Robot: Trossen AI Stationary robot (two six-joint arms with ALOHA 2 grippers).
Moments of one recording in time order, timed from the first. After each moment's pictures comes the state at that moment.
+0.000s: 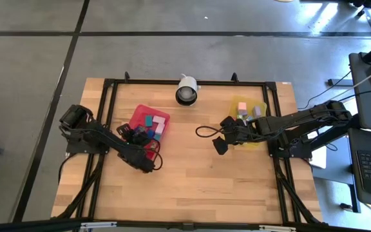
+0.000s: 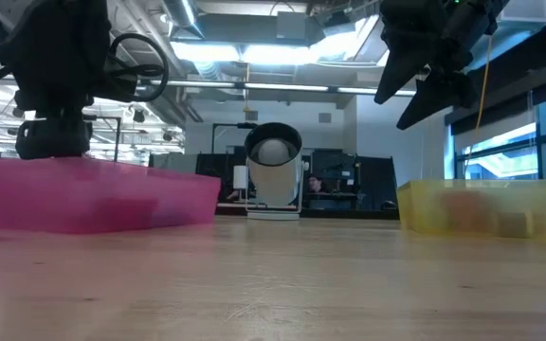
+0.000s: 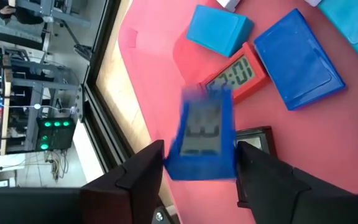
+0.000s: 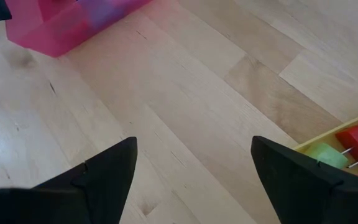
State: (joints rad) left arm -0.43 1.70 0.97 -1.39 -0.67 -1.19; right arm 0.22 1.29 0.92 -0.61 0.32 0.93
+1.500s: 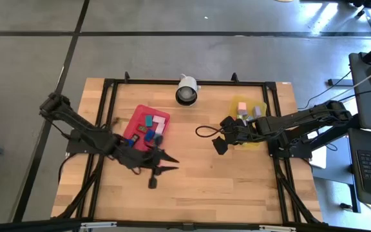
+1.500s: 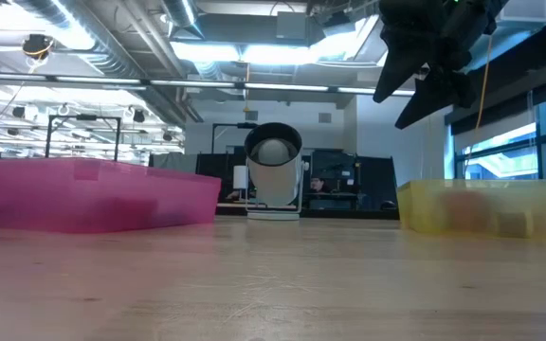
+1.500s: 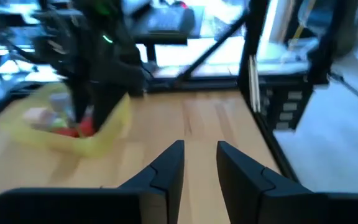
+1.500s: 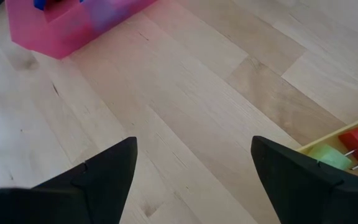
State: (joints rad) left arm -0.52 1.32 1.02 -0.02 -0.48 -0.17; right arm 0.22 1.29 0.92 -0.60 0.32 0.93
